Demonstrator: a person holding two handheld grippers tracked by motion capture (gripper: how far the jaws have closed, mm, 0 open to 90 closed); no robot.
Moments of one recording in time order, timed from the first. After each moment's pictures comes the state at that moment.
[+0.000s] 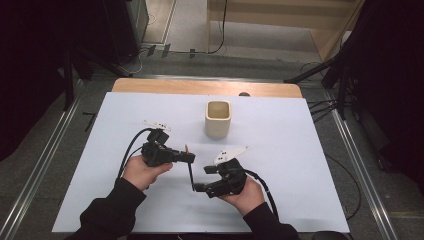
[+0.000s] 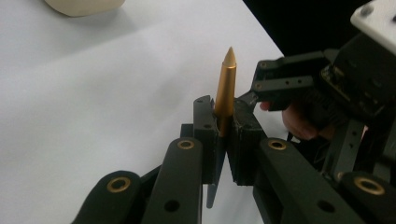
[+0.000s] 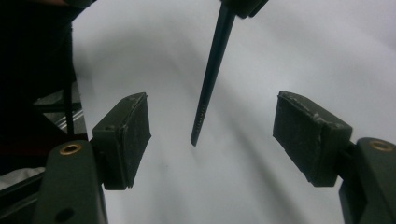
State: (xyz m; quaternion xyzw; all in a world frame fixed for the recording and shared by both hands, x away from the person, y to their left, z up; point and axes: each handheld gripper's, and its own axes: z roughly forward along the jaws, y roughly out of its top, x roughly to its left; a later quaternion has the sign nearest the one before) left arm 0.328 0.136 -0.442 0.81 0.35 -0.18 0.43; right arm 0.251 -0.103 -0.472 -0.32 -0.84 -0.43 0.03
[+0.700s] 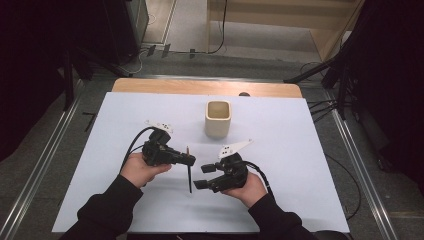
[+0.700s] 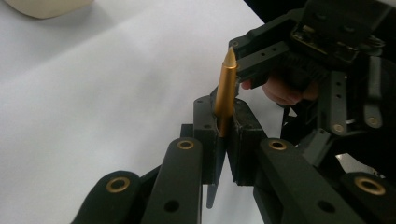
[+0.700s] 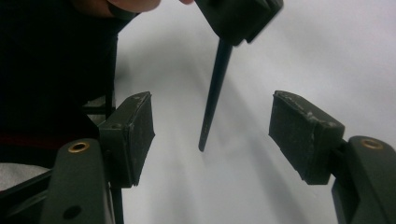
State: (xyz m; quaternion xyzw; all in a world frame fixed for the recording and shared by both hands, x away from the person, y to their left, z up) left arm 0.333 0.135 -0.443 0.84 0.29 -0.19 0.42; right arm 0.269 -0.112 -0.479 -0.29 -0.82 -0.48 0.11
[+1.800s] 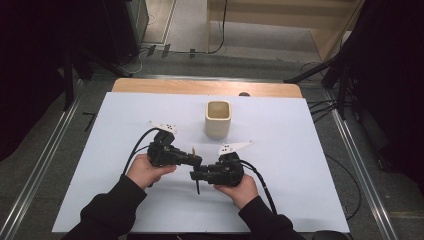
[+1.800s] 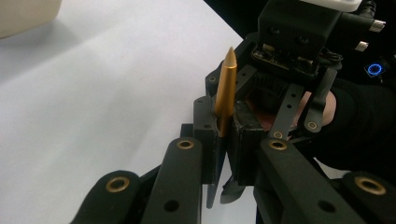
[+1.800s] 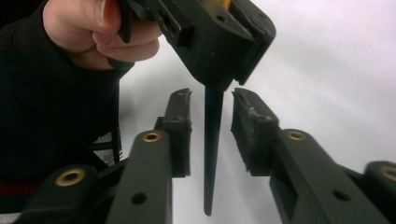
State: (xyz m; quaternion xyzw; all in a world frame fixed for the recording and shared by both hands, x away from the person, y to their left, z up) left arm 0.330 0.123 -0.445 0.82 0.26 -0.22 0.46; right arm 0.271 -0.104 -0.486 -0.34 -0.78 -0.52 0.12
